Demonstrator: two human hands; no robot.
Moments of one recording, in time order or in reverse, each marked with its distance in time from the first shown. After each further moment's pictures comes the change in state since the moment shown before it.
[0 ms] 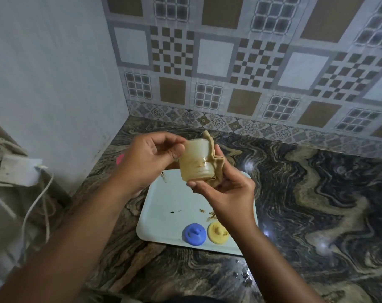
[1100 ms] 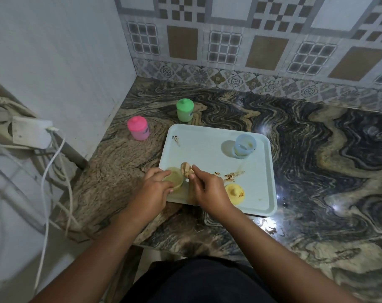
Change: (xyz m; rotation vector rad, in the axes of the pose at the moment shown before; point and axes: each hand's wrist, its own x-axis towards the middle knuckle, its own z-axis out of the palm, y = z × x) left_hand -0.096 -0.186 -0.024 1.024 -0.168 0.031; right_hand -0.059 0.117 0.020 -0.625 -0.240 0.243
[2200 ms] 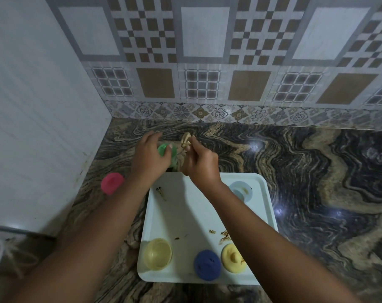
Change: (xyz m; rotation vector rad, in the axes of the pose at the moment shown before) left_hand 0.263 -0.013 -0.033 -0.163 0.223 -0.230; right_hand 0.215 -0.002 -0.036 0.055 0.372 -0.069
